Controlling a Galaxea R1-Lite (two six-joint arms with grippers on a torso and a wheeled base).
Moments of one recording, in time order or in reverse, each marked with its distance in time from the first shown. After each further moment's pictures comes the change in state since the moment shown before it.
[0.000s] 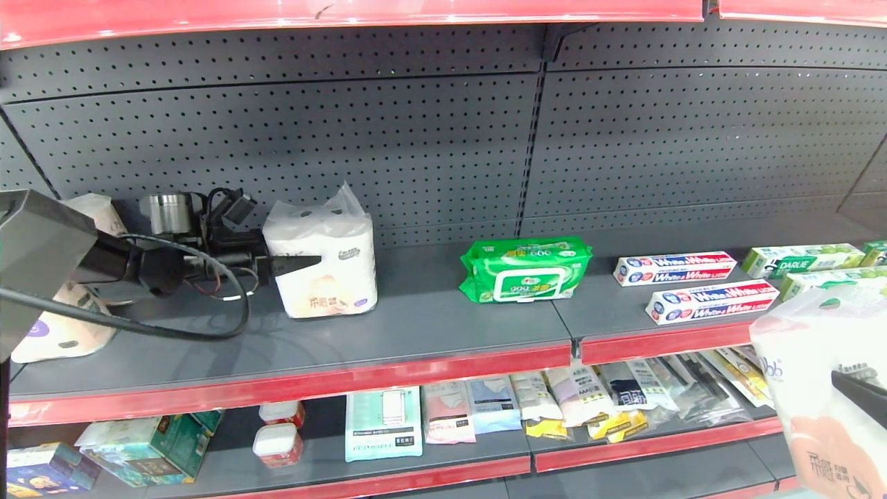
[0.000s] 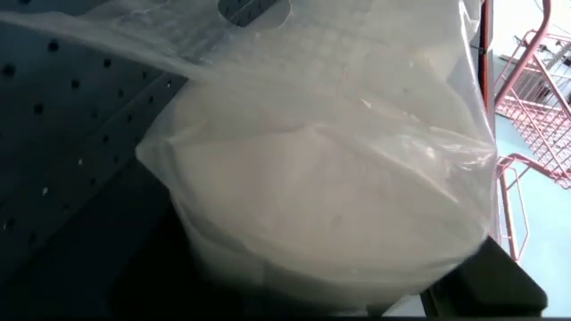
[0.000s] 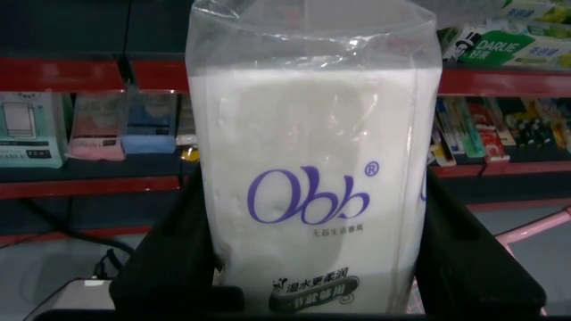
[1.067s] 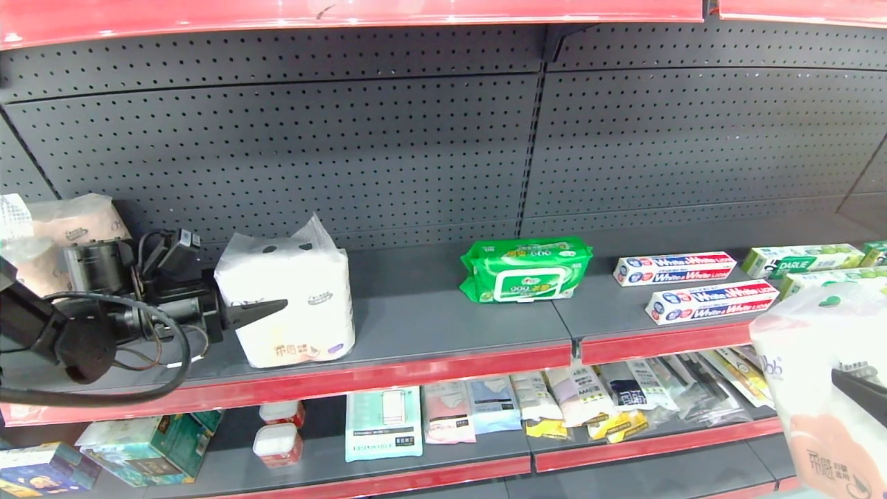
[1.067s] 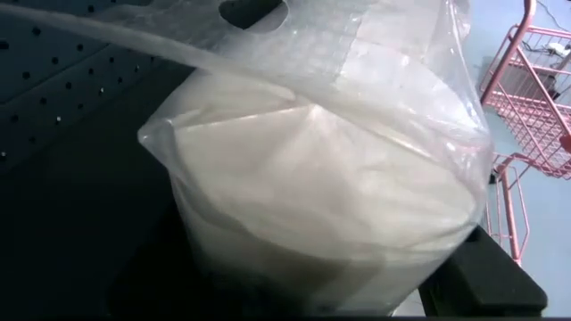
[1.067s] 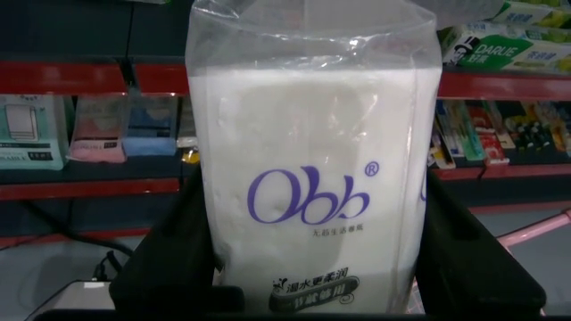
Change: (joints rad) left arm 0.088 -0.212 0.593 -0.439 -0.060 -0.005; right arm 0.001 0.000 -0.005 0.000 -0.001 0.000
